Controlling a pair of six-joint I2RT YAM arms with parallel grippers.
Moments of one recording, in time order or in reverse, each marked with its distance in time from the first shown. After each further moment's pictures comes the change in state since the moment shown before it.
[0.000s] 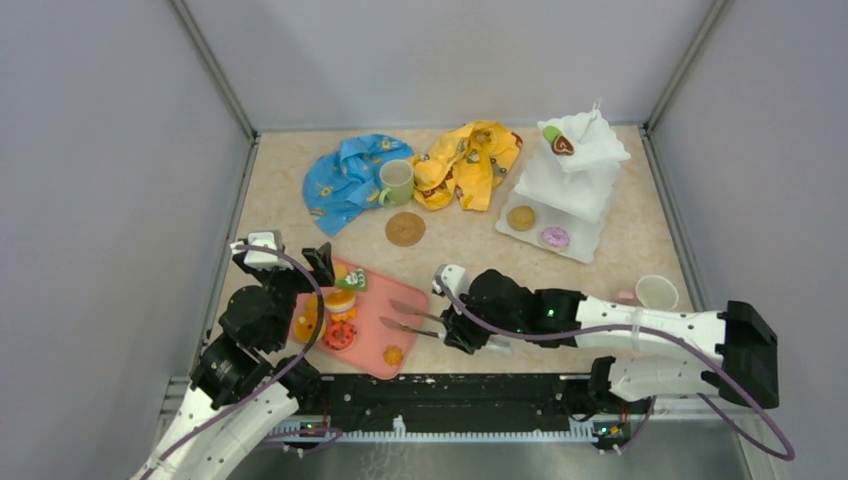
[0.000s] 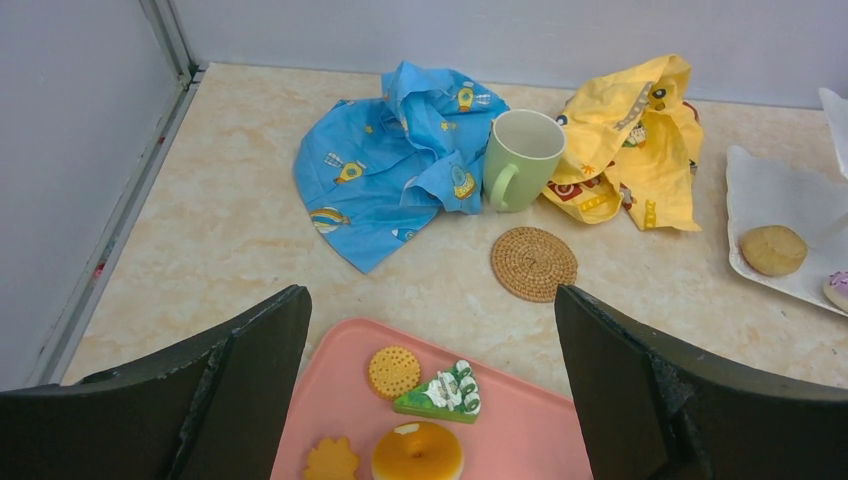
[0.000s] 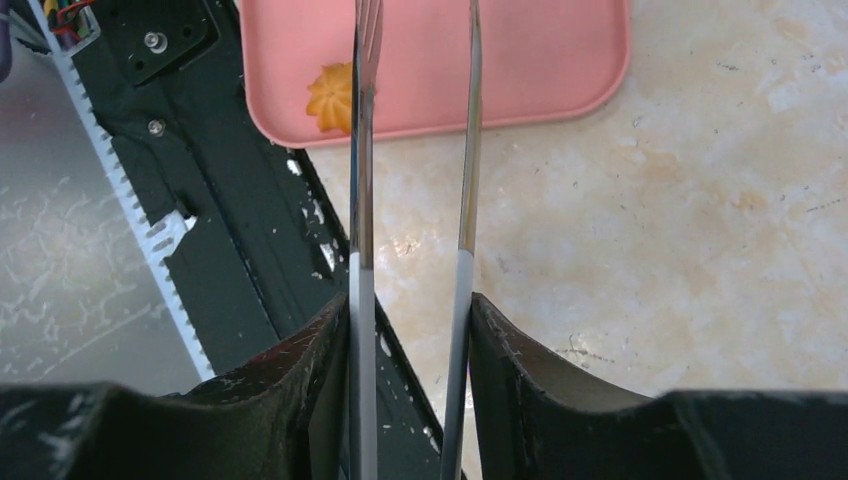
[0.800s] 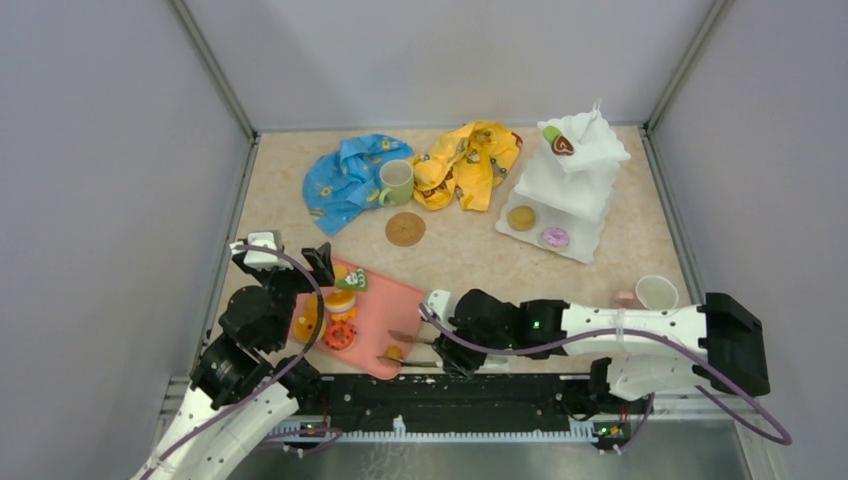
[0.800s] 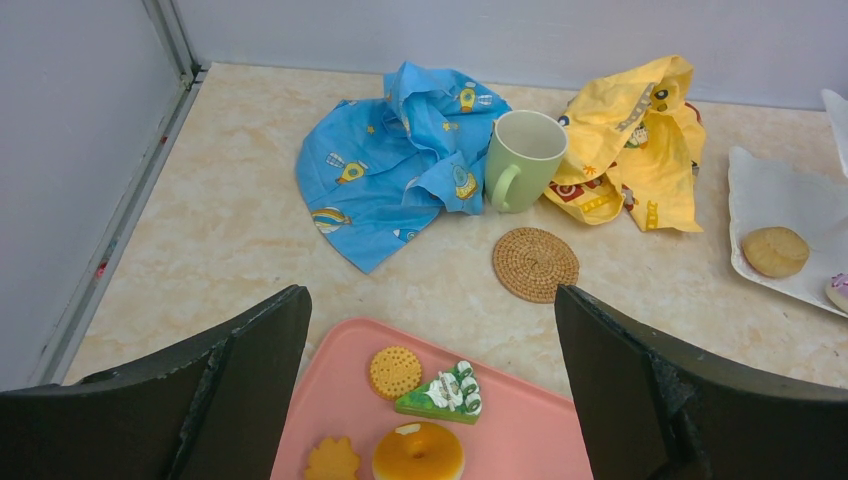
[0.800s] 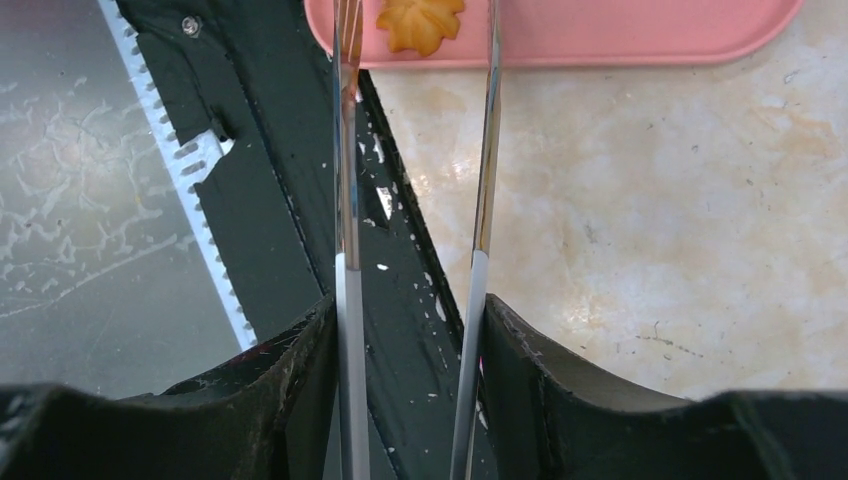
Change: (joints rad) left arm 0.000 0.000 0.000 0.000 -0.006 0.000; right arm 0.101 0.093 0.002 -0.021 -0.032 0.012
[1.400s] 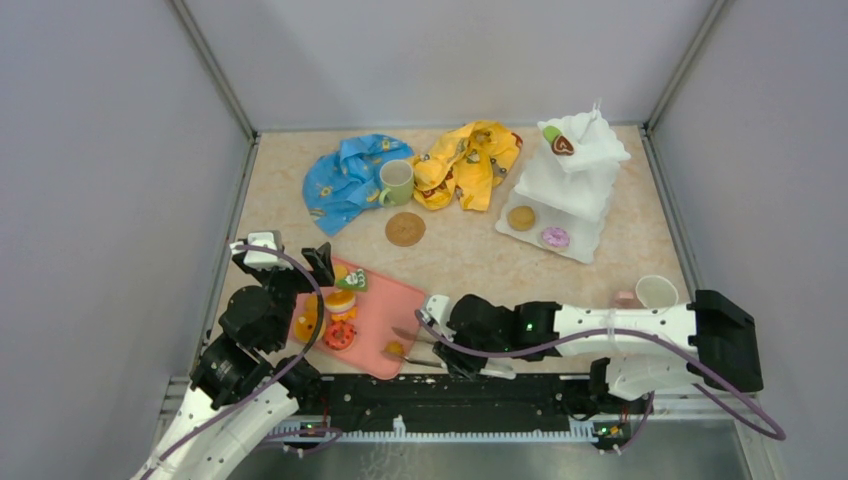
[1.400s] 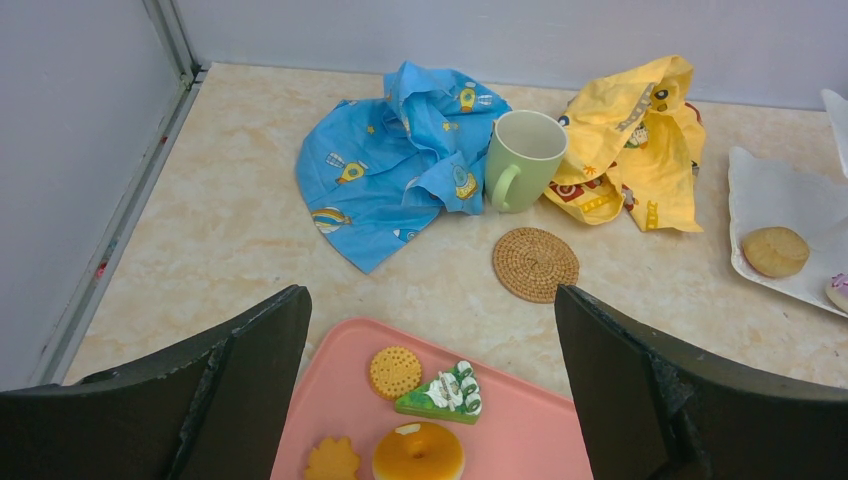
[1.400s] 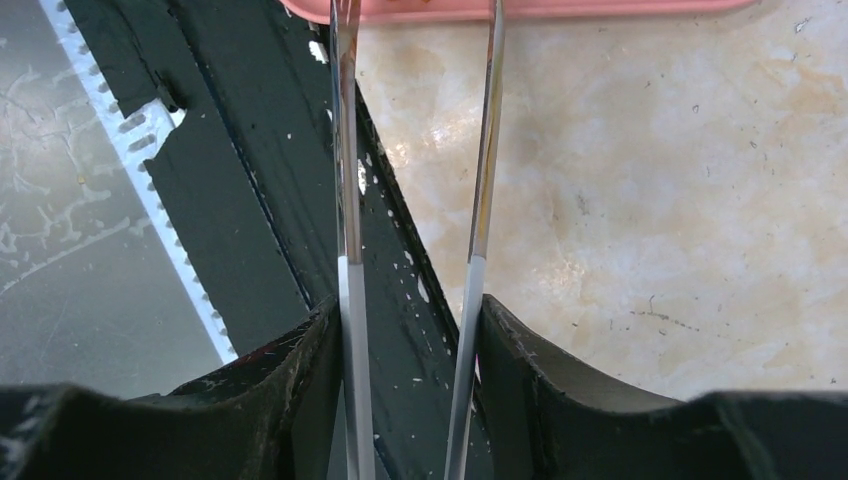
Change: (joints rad) left arm 0.000 0.000 0.000 0.000 0.000 0.000; right arm 0.027 0.040 0.000 -0.035 0.046 0.000
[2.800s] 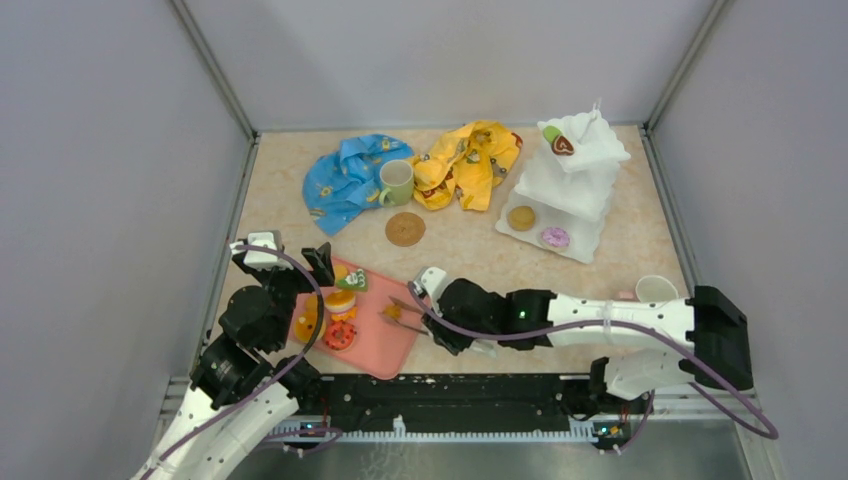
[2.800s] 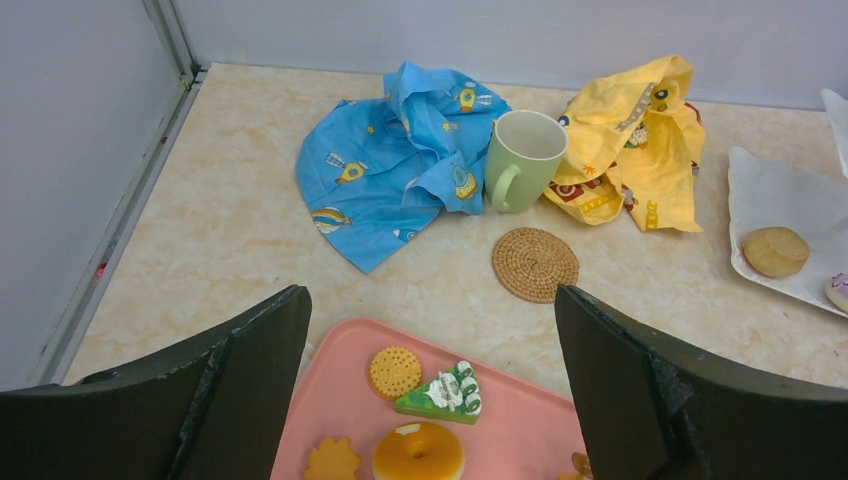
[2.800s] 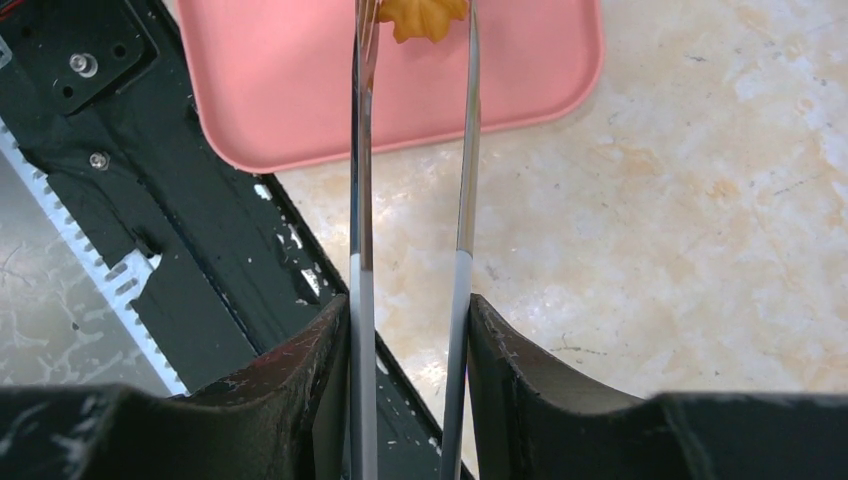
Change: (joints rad) left arm 0.000 0.000 0.000 0.000 0.000 0.000; right arm -0.019 0.057 0.142 -0.013 0.187 0.059
